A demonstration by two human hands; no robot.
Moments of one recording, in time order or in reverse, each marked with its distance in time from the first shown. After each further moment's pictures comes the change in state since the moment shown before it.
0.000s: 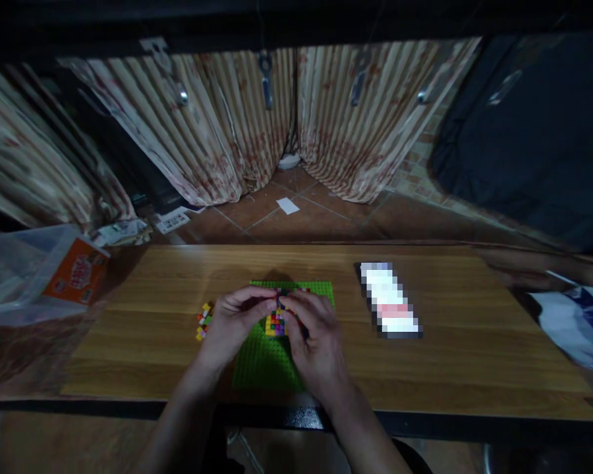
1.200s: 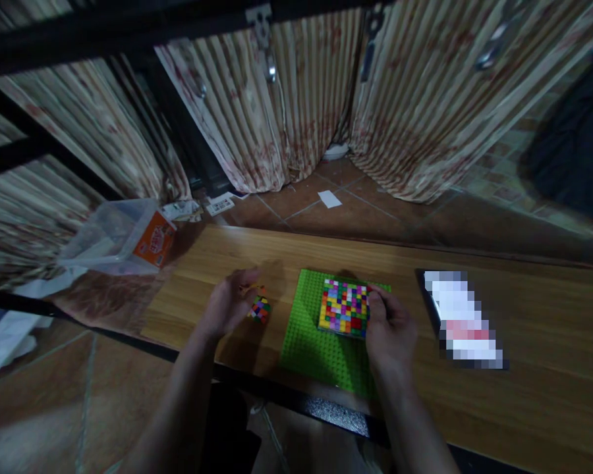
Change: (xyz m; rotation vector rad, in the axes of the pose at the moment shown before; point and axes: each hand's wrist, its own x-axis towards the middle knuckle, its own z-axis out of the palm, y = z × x) left_hand -0.014 0.007 -0.098 1.088 0.241 0.062; right_hand 0.005 0.038 0.010 0.179 0.333 0.735
